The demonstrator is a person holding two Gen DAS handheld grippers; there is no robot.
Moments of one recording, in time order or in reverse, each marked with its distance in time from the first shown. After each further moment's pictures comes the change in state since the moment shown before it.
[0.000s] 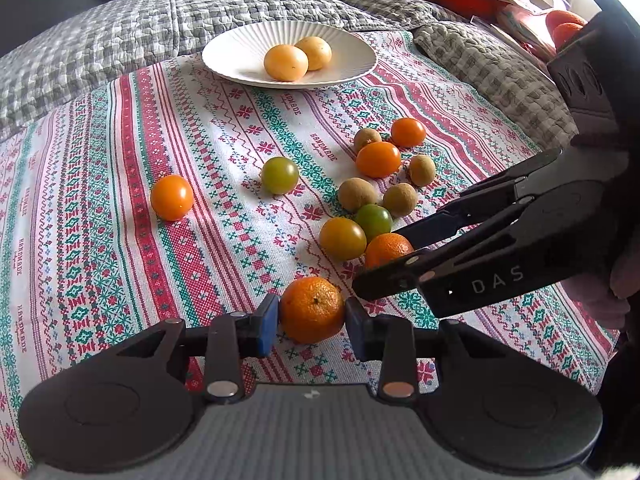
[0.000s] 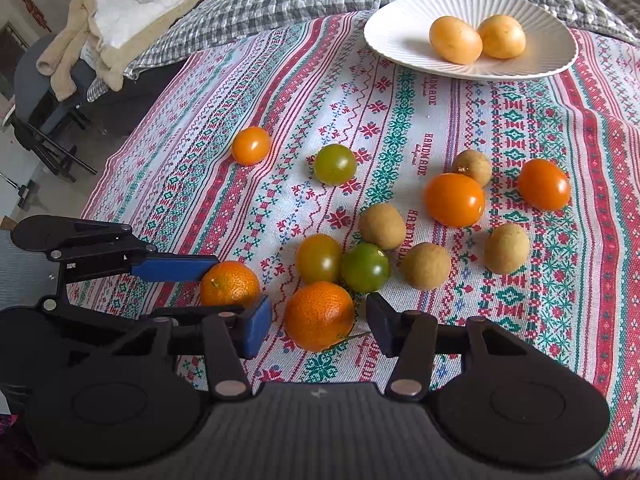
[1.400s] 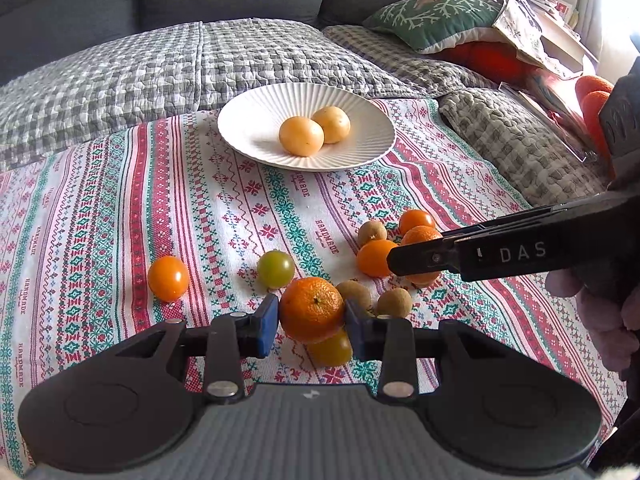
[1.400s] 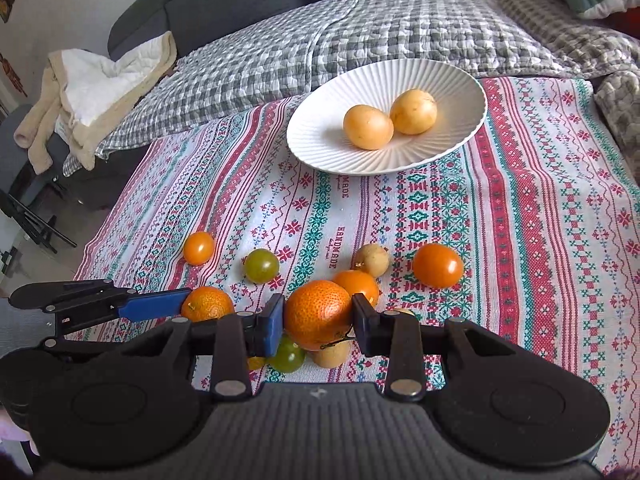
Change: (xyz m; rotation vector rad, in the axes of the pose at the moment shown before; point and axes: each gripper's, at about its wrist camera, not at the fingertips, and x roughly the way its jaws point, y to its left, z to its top) left arm 0.000 -0.013 0.042 -0.104 -0.149 0.065; right arm -0.040 -0.044 0.016 0.119 -0.192 -0.057
